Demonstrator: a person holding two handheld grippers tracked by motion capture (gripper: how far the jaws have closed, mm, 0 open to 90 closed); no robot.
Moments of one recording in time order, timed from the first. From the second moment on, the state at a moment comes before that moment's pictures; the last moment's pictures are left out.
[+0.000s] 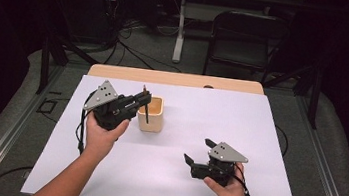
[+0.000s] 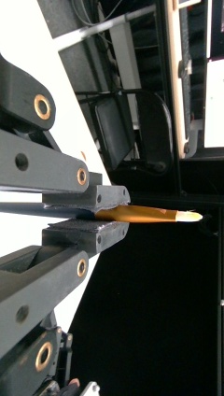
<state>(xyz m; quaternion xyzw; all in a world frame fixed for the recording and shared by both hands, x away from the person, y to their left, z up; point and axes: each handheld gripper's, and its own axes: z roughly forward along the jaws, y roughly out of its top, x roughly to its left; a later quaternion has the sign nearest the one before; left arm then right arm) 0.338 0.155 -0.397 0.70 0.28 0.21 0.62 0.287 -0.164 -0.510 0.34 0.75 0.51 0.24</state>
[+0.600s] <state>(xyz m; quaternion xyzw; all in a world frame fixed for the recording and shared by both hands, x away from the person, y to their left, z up) 0.351 0.155 -0.388 0.69 0.28 0.23 0.63 0.282 -0.157 -0.512 0.32 0.76 0.52 0.22</state>
